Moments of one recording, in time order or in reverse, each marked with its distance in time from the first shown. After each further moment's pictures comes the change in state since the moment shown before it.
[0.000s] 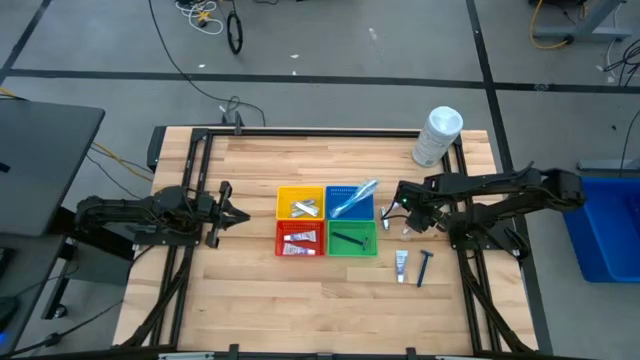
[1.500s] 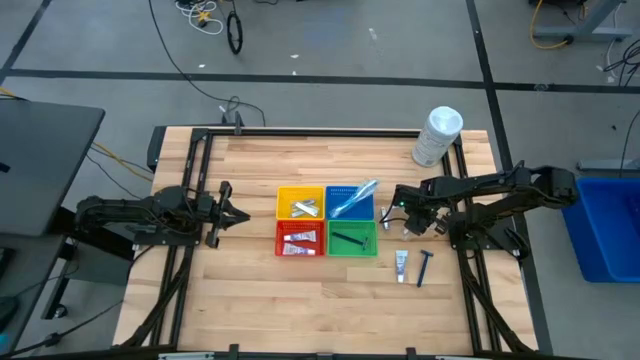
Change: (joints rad) left arm 0.000 0.000 0.000 0.000 0.000 0.000; right arm 0.000 0.074 -0.050 0.083 -0.002 0.005
